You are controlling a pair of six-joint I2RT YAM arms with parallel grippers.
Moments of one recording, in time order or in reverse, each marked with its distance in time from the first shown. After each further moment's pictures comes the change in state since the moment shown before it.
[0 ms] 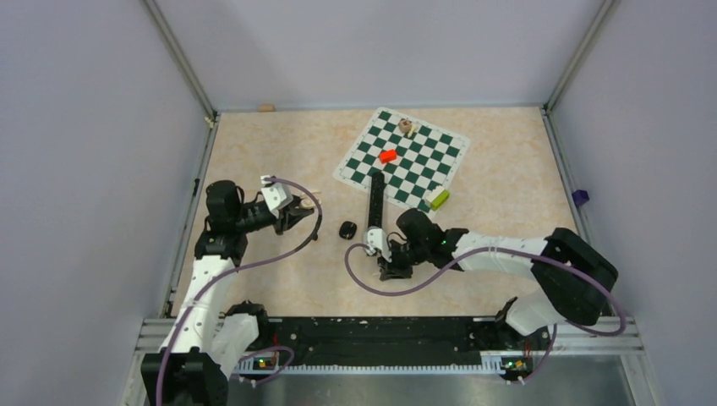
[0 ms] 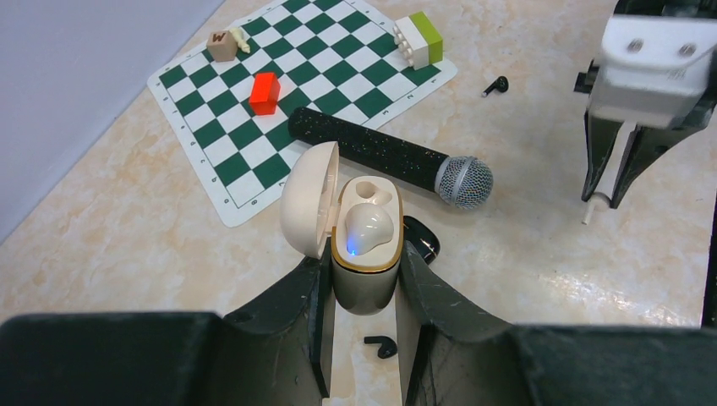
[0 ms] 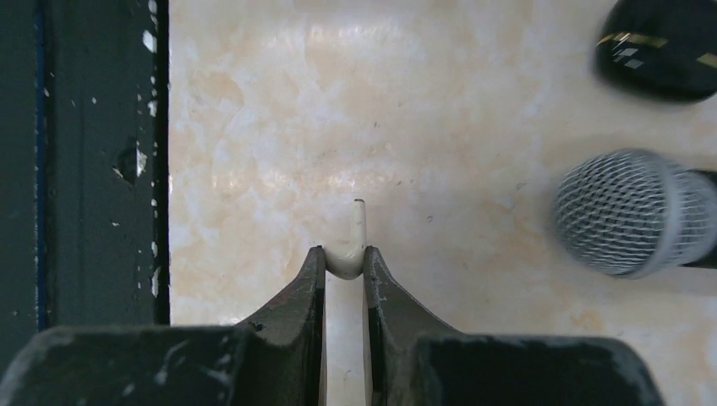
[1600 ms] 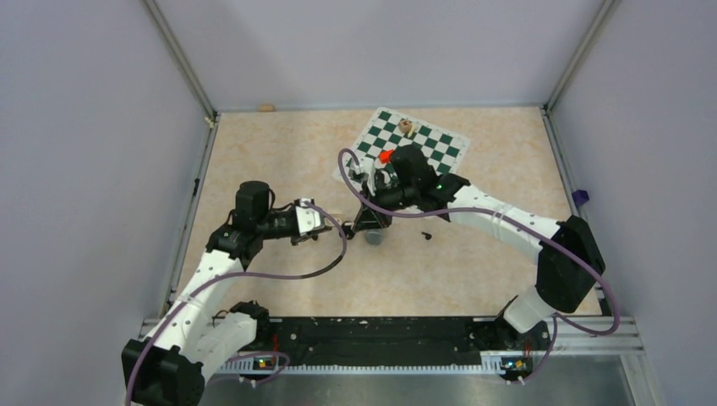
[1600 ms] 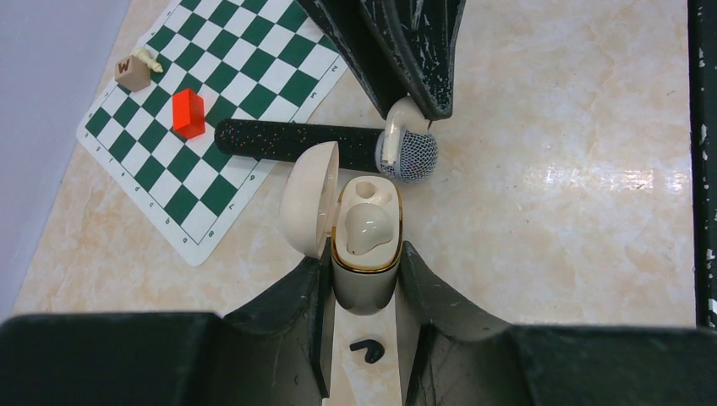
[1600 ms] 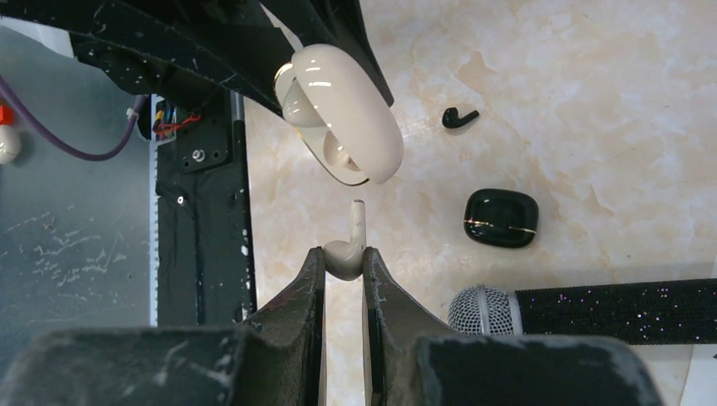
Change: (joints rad) left arm -0.287 0.035 0.068 -0.254 -0.177 0.328; right arm -0.125 0.065 0.555 -0.277 -0.196 0.309
